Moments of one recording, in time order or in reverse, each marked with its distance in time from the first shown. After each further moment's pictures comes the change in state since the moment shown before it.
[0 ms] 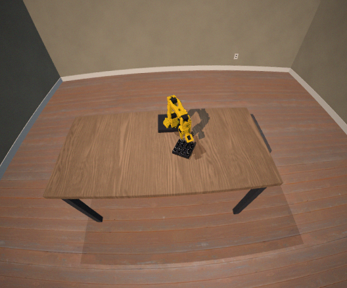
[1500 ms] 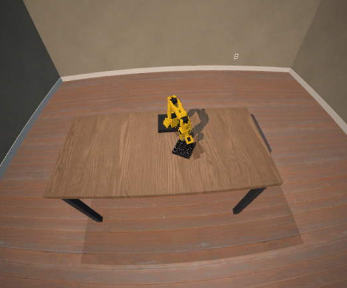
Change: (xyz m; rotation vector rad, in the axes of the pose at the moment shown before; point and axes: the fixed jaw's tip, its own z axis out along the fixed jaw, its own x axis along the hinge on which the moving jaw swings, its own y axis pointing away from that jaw) arm -0.001 0.000 0.012 0.000 -0.001 0.000
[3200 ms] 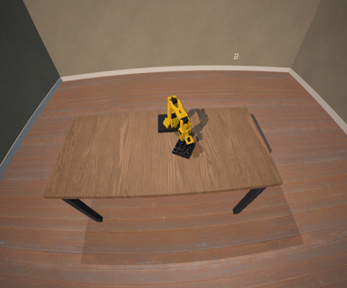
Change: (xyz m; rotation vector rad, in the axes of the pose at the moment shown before) arm 0.006 0.002 0.007 0.001 0.018 0.000
